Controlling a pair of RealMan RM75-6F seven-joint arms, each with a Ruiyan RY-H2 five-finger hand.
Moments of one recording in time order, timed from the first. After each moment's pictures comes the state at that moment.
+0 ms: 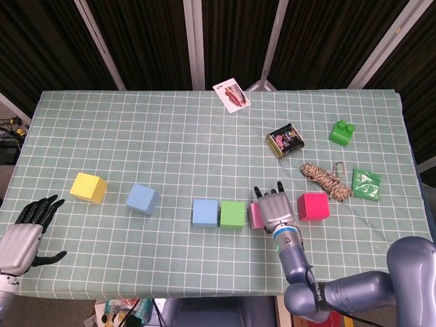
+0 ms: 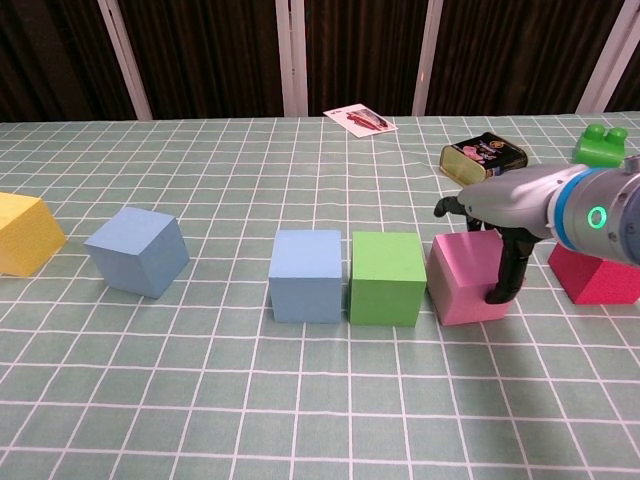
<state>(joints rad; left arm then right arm) -0.12 -0.97 0.03 -1.92 1.49 1.36 0.14 1.05 -1.51 0.09 -1.94 -0.24 1.36 -1.03</state>
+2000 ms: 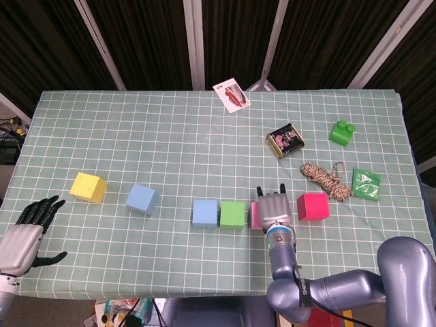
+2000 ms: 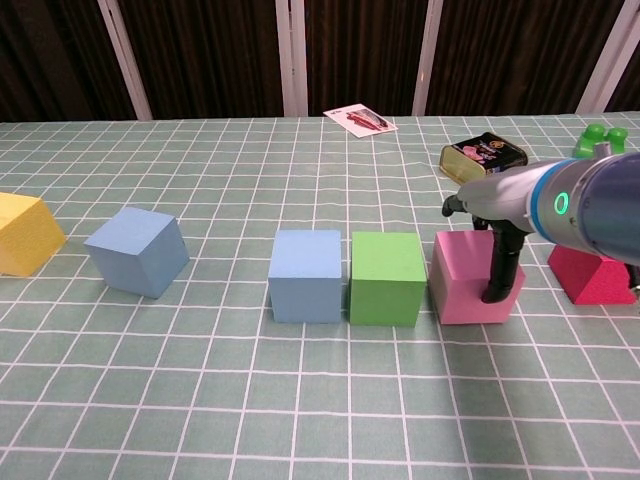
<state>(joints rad) -0.12 -0.96 0.03 -1.92 1.50 1.36 0.13 1.06 -1.59 0.26 -1.95 -0.03 1.51 -1.17</state>
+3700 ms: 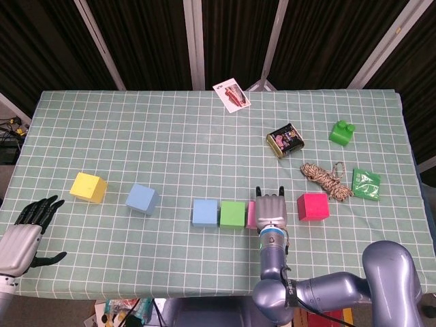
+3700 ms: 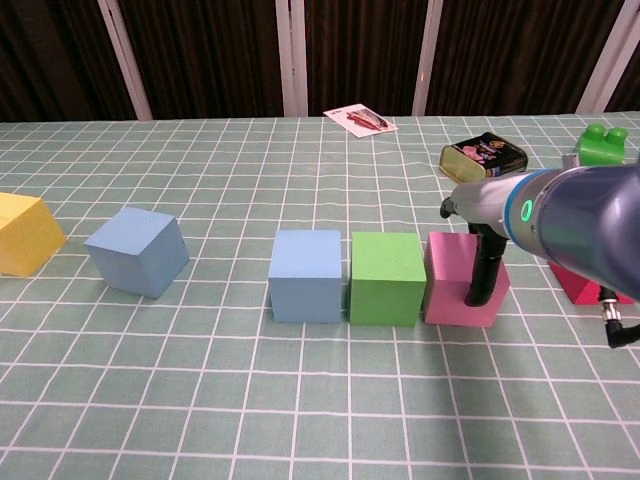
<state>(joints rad) -0.12 -0.96 0.04 -1.92 1.50 1.36 0.11 1.05 -1.72 0.36 -1.89 -0.01 1.62 -1.20</state>
